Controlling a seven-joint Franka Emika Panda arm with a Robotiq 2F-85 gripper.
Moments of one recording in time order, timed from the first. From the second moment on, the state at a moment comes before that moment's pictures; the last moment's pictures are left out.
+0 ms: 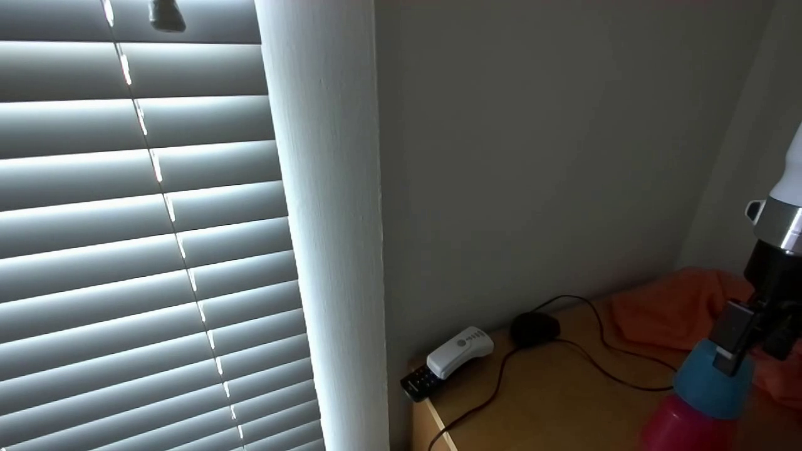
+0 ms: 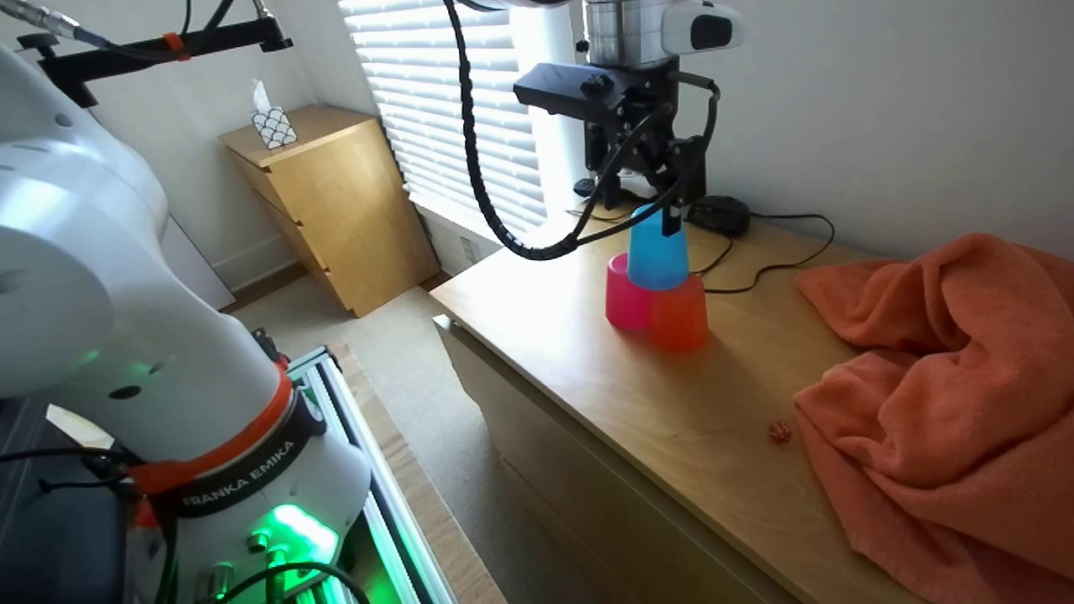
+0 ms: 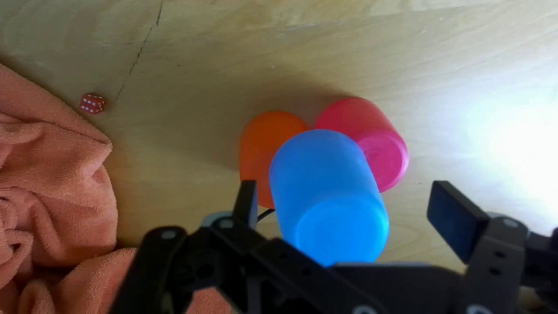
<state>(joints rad) -0.09 -0.14 -0.08 -2.52 -0.02 2.38 -0.15</state>
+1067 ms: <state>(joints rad) -0.08 -0.15 -0.08 -2.49 -0.01 2.41 -0.19</state>
